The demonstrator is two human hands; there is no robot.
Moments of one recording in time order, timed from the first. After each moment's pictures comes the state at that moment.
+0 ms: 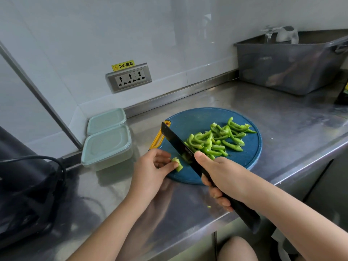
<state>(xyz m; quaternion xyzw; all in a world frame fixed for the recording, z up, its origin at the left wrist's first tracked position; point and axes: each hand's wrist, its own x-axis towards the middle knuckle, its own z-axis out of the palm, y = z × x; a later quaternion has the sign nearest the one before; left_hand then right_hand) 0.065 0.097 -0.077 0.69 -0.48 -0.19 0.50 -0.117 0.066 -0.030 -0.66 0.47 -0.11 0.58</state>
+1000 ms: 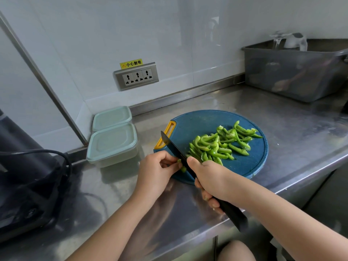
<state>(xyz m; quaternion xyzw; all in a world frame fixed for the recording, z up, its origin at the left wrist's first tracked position) 0.066 0.100 -0.075 0.70 -0.50 -0.16 0.48 -0.085 0.073 -0.022 -0.65 0.52 -0.01 0.55</state>
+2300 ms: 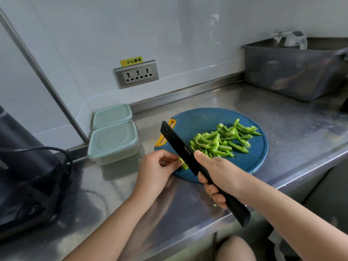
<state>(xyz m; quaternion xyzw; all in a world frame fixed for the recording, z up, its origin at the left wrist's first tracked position) 0.068 0.103 -0.078 0.70 -0.47 -0.19 0.51 -0.099 0.065 -0.032 -0.62 0.45 -0.07 0.64</state>
